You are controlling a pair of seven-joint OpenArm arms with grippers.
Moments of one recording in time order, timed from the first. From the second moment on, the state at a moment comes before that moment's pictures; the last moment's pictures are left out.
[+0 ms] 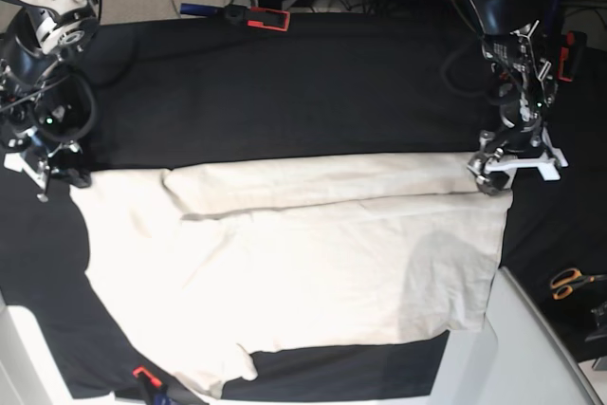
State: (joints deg) left arm -3.0 -9.1 -31.6 56.9 -30.0 -7.9 18.1; right arm 17.4 9.3 62.2 35.5 43.8 14.1 -52.4
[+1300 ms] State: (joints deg) left arm -5.1 -10.1 -32.0 46.8 -31.5 -9.1 9.4; right arm 17.2 10.3 62.5 35.4 43.5 14.1 -52.4
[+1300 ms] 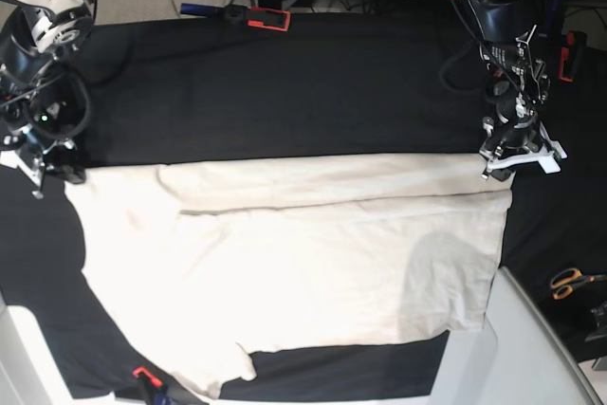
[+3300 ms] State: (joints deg) left arm 18.8 -11.5 -30.9 76.9 -31.0 -8.9 30.8; right arm -1.6 9.5 68.3 60.4 48.3 14.1 -68.7
